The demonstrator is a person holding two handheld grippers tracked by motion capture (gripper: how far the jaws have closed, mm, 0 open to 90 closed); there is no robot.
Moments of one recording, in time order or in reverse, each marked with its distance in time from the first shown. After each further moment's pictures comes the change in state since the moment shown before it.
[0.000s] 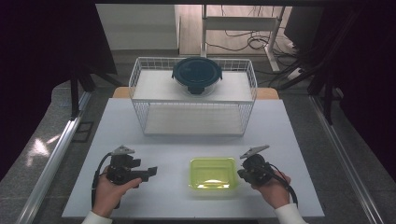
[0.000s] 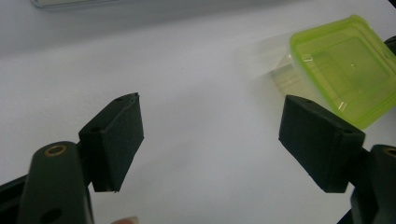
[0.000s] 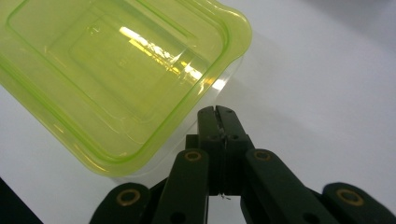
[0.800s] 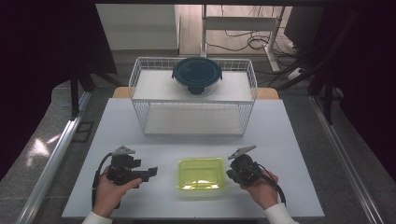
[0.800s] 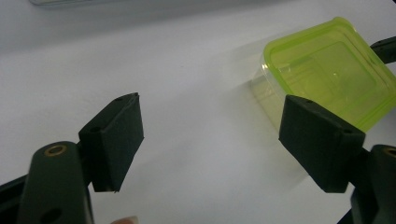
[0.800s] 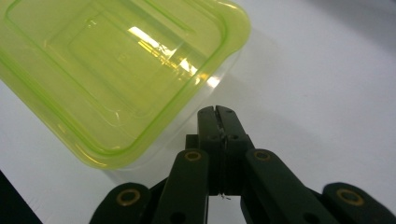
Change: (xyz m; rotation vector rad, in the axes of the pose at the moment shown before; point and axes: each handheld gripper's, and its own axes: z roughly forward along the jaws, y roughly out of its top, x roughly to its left) left arm 0.001 0.000 0.000 0.002 -0.001 -0.001; right arm 0.020 0.014 0.013 -0.015 0.020 -0.037
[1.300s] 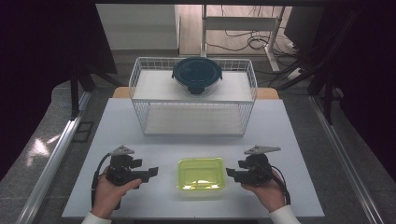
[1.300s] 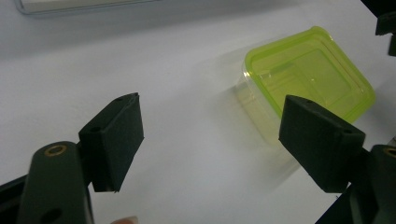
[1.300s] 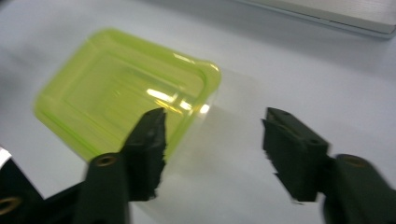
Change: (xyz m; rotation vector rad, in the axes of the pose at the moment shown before) left arm -0.006 0.002 -0.006 -0.023 -0.034 0.000; right arm -0.012 -0.014 -0.030 -0.245 0.075 0.236
